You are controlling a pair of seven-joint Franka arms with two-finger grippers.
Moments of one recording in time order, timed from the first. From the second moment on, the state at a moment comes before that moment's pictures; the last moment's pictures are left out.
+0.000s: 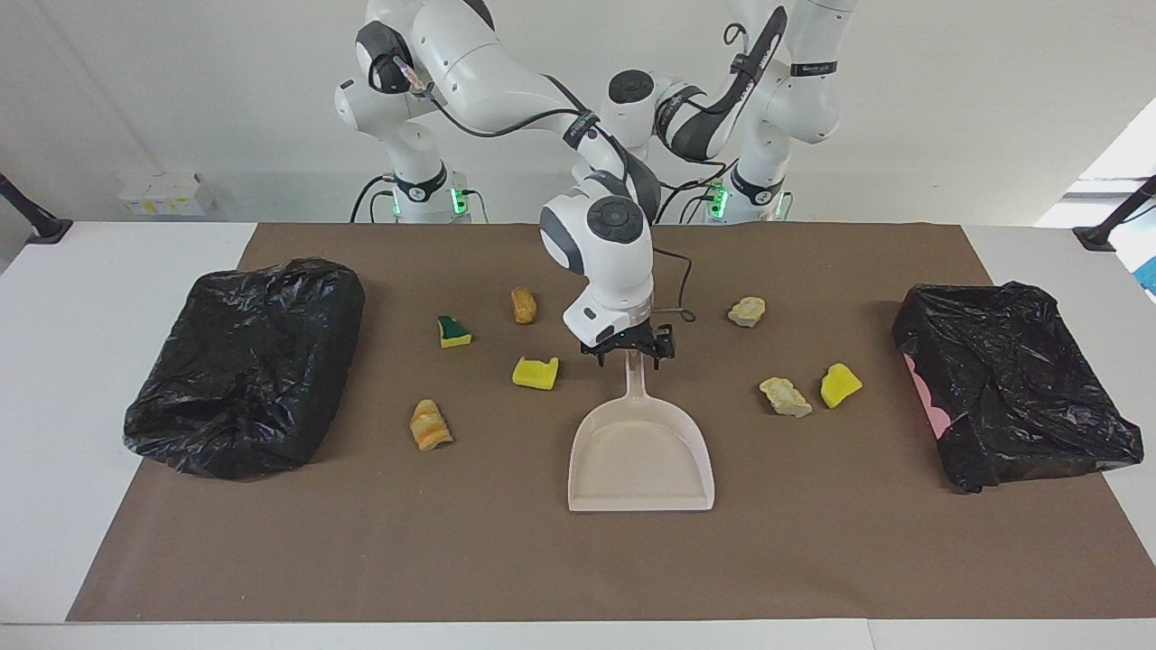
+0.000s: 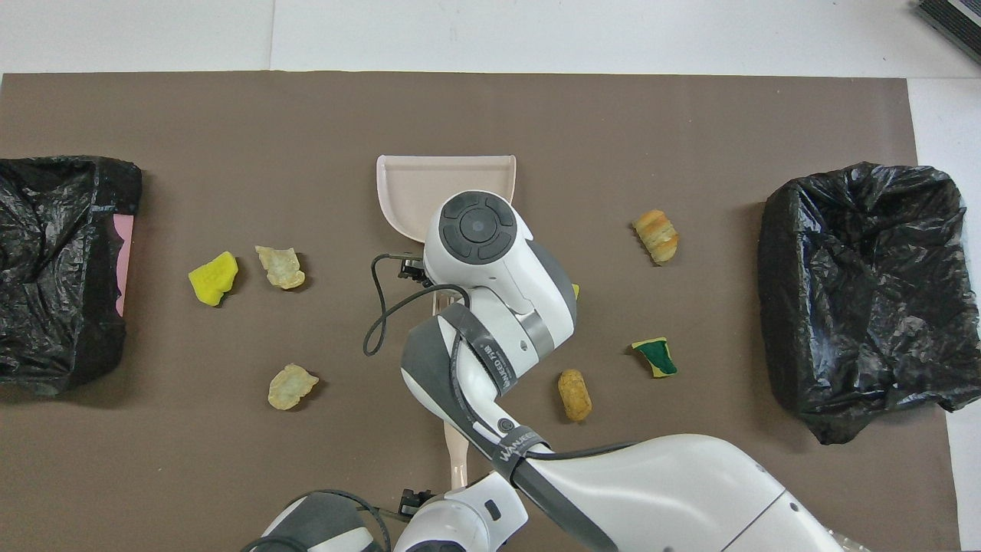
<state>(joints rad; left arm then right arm) -1.01 -0.18 -0.02 -2.51 -0.10 2.32 -0.66 0.55 0.59 0.12 -1.46 0.03 2.13 0.78</state>
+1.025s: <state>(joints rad) -0.93 -0.19 0.02 -2.41 -0.09 2.12 -0.71 0.51 0.53 0.09 -1.42 -0.04 1.98 0.71</state>
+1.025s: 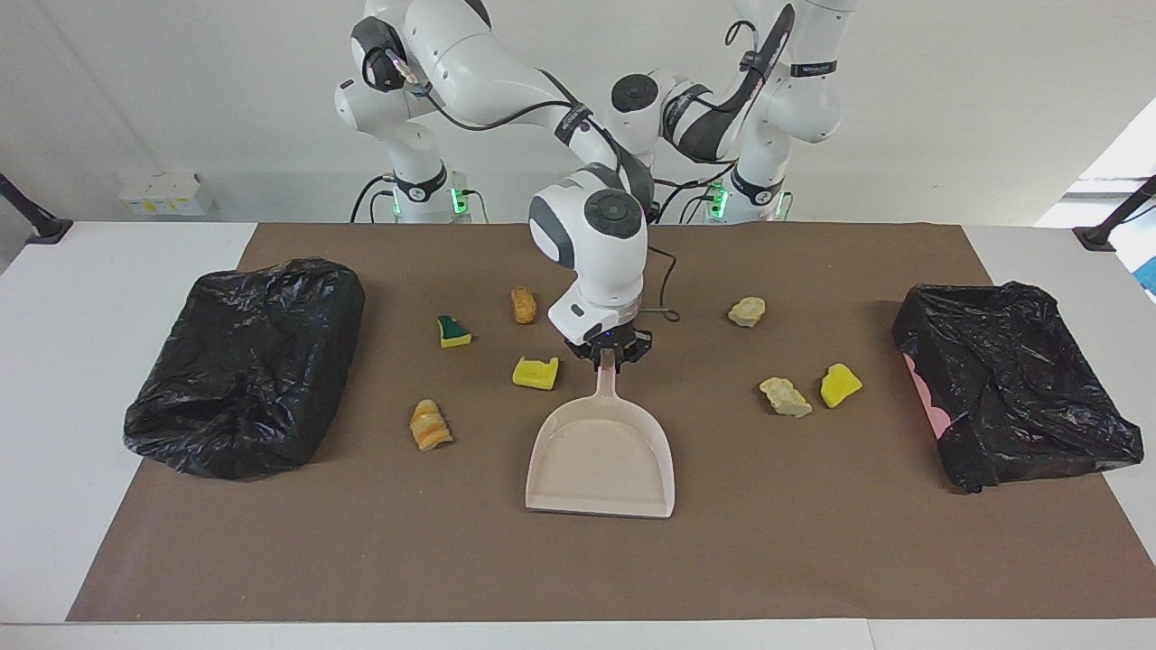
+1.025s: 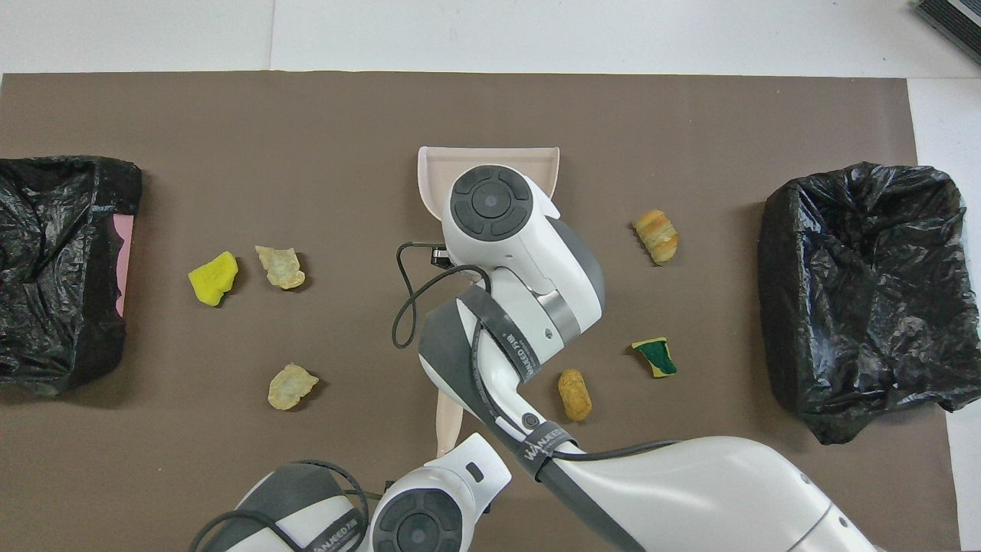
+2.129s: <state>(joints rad) -0.68 -0.36 0.01 -2.45 -0.02 1.70 -1.26 0.44 0.30 0.11 -1.64 0.04 1.88 -0.18</state>
